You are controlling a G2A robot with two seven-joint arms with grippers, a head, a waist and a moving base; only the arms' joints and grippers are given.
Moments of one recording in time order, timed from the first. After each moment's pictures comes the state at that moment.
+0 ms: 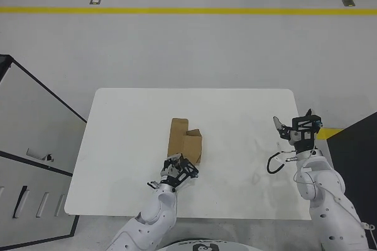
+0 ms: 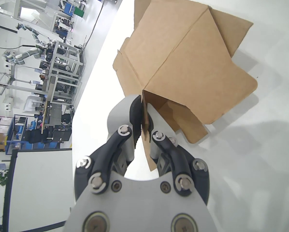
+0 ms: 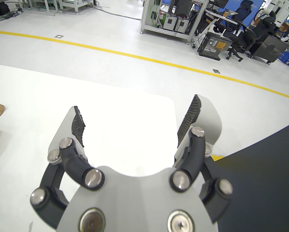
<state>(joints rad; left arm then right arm) 1.63 -1.32 -0.91 -1.50 2.30 0.34 -0.31 -1.73 -1.15 1.60 -1.80 -1.33 0.00 0.00</state>
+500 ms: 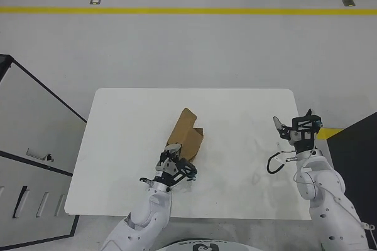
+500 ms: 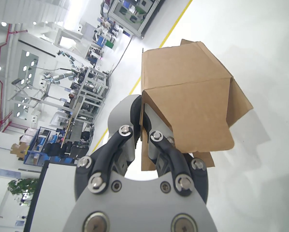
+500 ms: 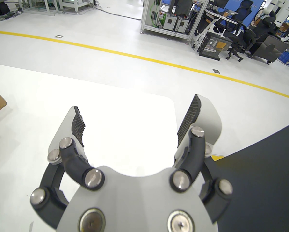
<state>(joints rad) 1.76 -1.28 -1.03 -1.75 2.43 0.31 -0.10 -1.73 -1.15 1.60 -1.80 -1.33 0.00 0.00</state>
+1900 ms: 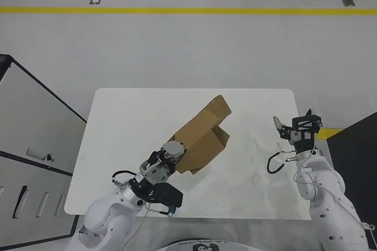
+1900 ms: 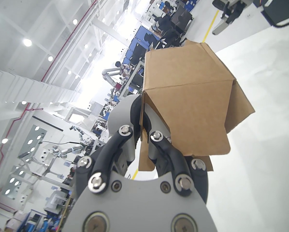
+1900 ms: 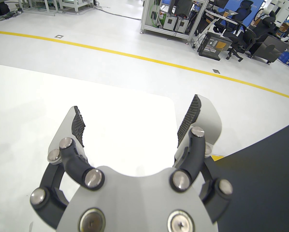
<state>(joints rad) 1.96 -1.19 -1.33 -2.24 2.31 -0.08 0.40 -1.73 -1.15 1.60 -1.80 -1.33 0.00 0.00</state>
